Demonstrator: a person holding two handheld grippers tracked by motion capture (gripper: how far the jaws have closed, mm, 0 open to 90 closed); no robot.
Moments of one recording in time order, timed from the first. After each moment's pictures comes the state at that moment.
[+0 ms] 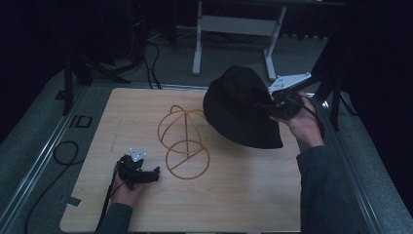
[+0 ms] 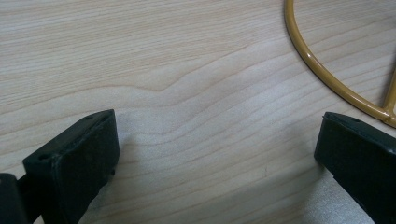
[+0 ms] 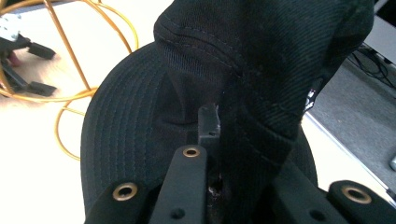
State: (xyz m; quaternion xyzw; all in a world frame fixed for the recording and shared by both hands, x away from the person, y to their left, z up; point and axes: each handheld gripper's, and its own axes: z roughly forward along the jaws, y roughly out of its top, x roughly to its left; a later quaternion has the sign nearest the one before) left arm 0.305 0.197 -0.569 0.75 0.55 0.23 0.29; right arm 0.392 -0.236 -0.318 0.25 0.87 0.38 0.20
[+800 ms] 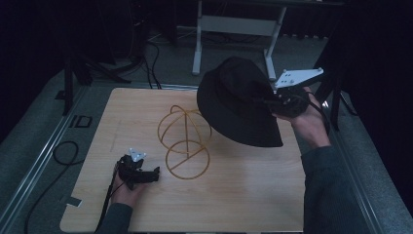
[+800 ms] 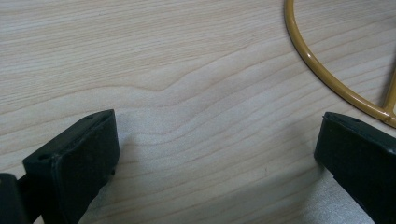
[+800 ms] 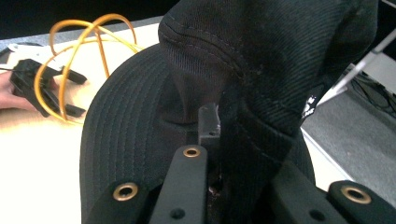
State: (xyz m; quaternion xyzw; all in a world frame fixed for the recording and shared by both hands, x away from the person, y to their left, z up) left arm 0.305 0.197 -0.569 0.75 0.55 0.23 0.29; right arm 0.374 -0.235 -0.290 0.21 0.86 0.43 0.20
